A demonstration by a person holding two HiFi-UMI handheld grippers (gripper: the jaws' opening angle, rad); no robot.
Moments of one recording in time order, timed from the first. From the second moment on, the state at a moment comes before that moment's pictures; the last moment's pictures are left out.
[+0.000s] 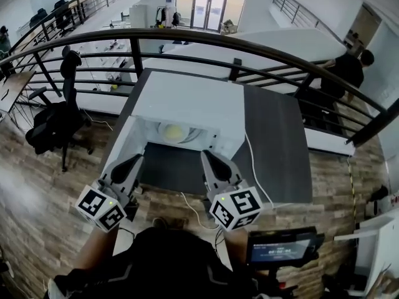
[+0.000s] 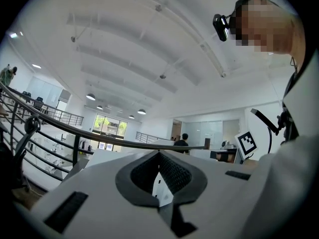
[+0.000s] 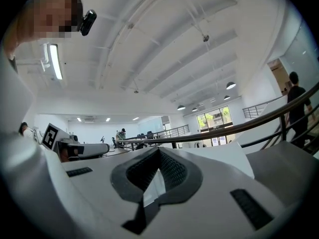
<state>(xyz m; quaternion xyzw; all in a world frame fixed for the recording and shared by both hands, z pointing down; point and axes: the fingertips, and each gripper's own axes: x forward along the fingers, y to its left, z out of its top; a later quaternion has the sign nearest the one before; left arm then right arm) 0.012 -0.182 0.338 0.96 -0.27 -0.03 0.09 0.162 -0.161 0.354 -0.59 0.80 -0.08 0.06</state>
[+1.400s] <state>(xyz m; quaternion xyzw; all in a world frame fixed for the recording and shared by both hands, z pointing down) 0.013 -0.266 0.346 0.96 -0.27 -0.02 0.09 0.163 -0.263 0.399 -0.63 0.76 -0.12 0.03</state>
